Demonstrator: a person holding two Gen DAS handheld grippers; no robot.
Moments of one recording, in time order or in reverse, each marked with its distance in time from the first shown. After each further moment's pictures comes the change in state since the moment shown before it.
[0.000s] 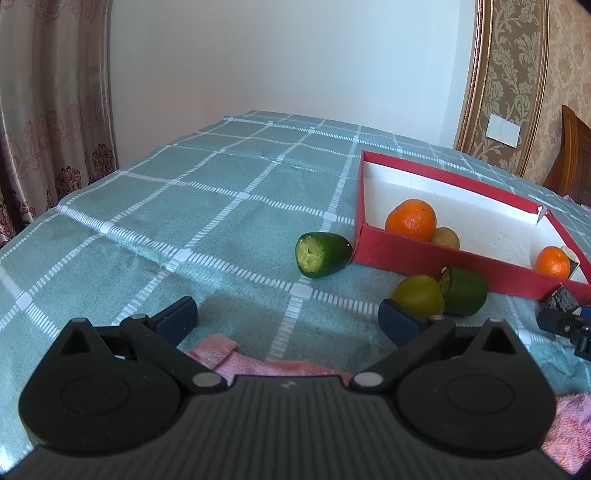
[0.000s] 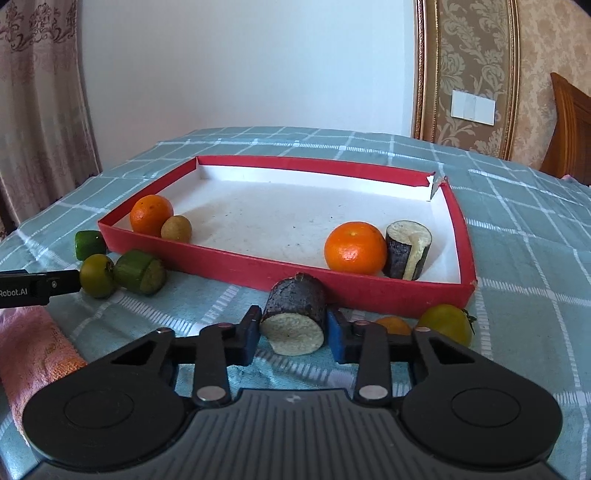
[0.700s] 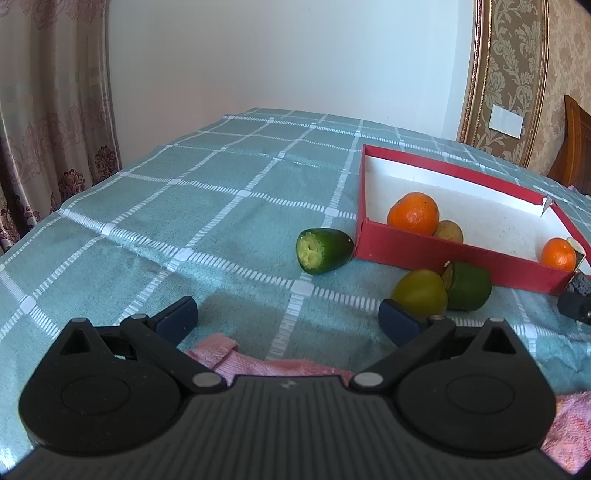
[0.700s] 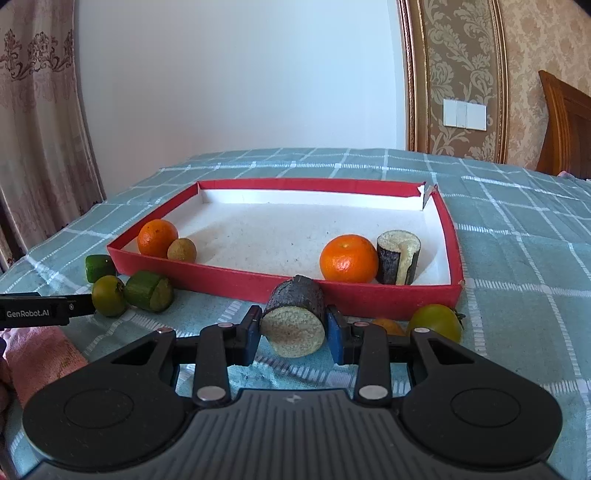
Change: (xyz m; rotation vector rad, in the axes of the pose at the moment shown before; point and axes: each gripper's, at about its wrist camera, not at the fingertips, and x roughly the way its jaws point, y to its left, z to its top) left arm 0.002 -0.005 0.001 0.022 0.013 0.022; right arm -0.015 -0.007 -0.003 0.055 -0.076 0.022
